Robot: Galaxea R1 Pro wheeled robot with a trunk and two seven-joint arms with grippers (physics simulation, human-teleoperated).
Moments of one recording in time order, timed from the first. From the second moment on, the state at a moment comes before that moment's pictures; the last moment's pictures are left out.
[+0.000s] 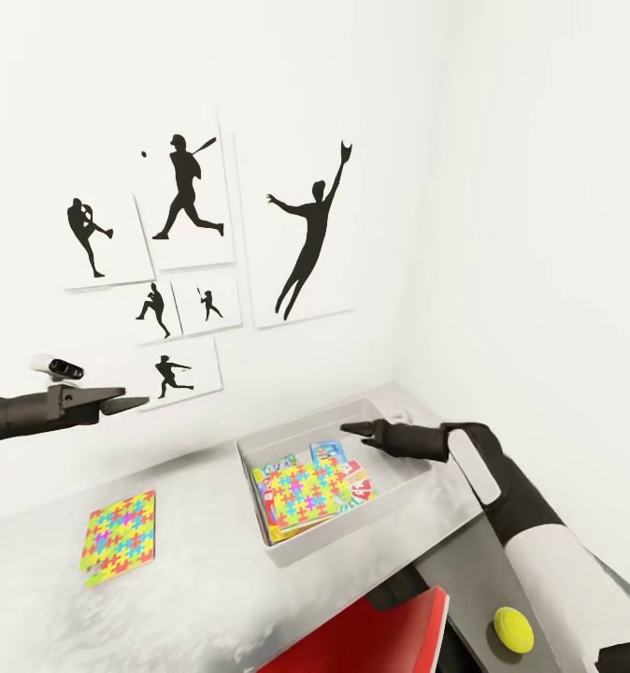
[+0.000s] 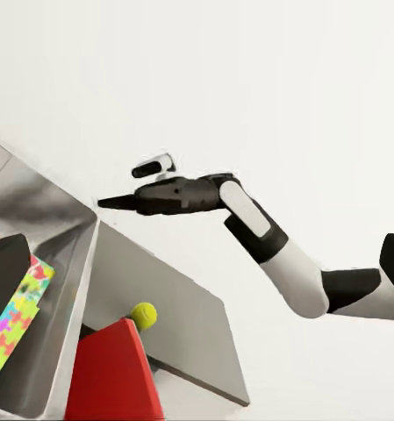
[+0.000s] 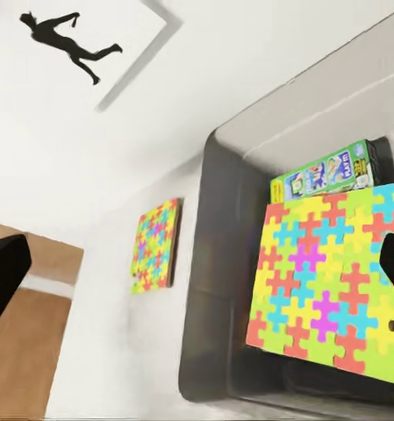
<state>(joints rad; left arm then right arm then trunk) -0.78 0.64 0.00 -1.08 0.52 1.02 -1.57 -0.78 -0.12 0.16 -0.97 -0.69 0.95 0.55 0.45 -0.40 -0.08</state>
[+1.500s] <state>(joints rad) -0.56 0.71 0.05 -1.09 0.57 1.01 -1.57 -0.31 -0.14 0.00 -1.52 -0.68 0.94 0.73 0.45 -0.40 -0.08</state>
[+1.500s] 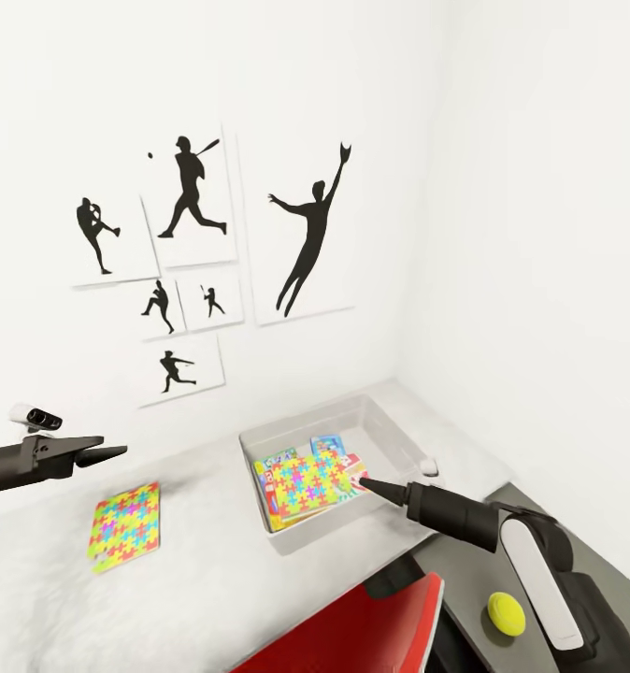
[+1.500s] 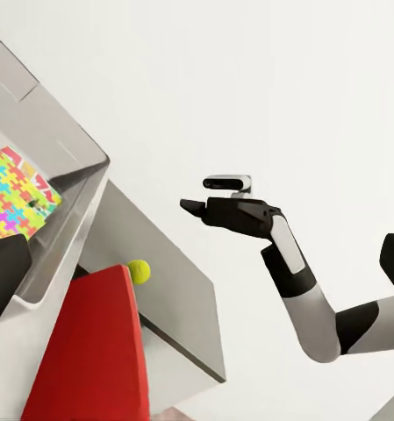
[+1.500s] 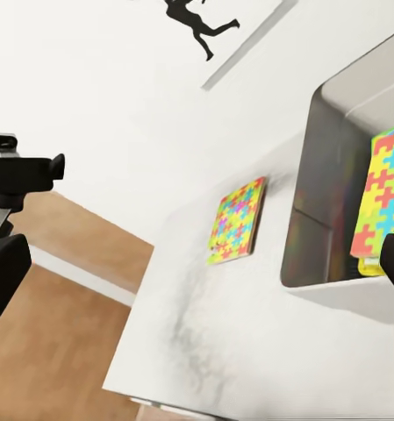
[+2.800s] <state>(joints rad) -0.56 0.71 0.05 -1.09 0.57 1.01 -1.57 -0.31 -0.14 0.00 -1.51 -0.67 0.93 0.72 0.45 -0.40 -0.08</state>
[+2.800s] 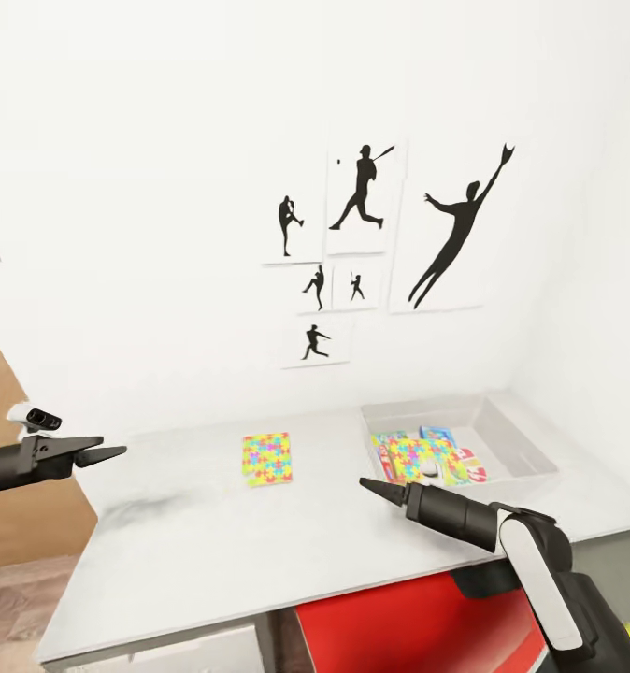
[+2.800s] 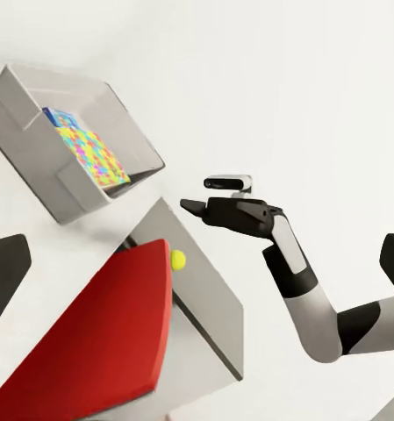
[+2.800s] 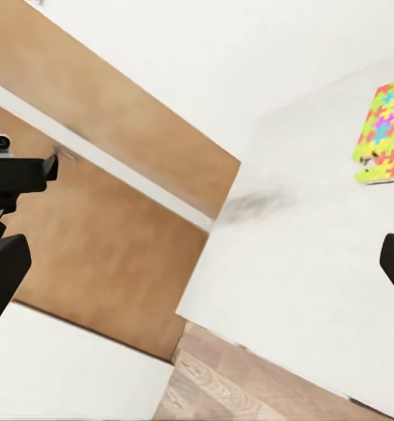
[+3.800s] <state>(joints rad) -0.56 0.71 0.05 -1.09 0.57 1.01 -1.57 -0.31 -0.14 0.00 -1.52 -0.67 0.93 0.72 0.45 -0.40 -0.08</state>
